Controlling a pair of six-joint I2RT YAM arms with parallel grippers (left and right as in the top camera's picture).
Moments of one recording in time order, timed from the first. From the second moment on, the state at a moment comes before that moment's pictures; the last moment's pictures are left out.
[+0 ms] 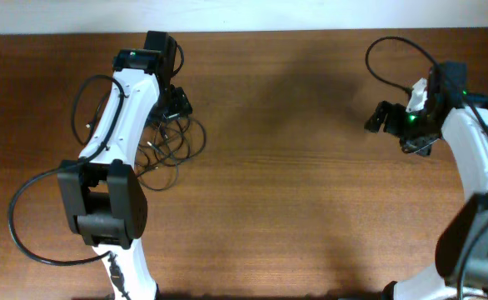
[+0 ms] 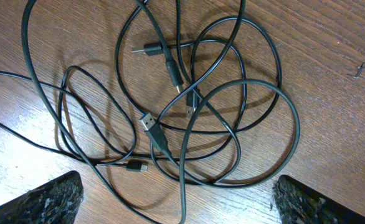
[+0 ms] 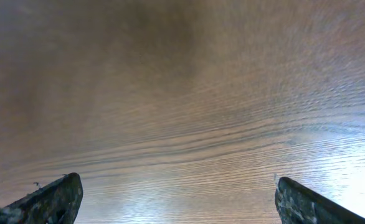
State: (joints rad) left arm -0.11 2.05 1.84 -1.24 -0.23 -0.54; right arm -0.20 1.77 1.39 -0.93 -0.28 0.22
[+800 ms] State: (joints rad) left arm -0.11 2.05 1.84 -1.24 -0.23 -0.54; right arm -0.20 1.08 1.39 -0.93 -0.28 0.22
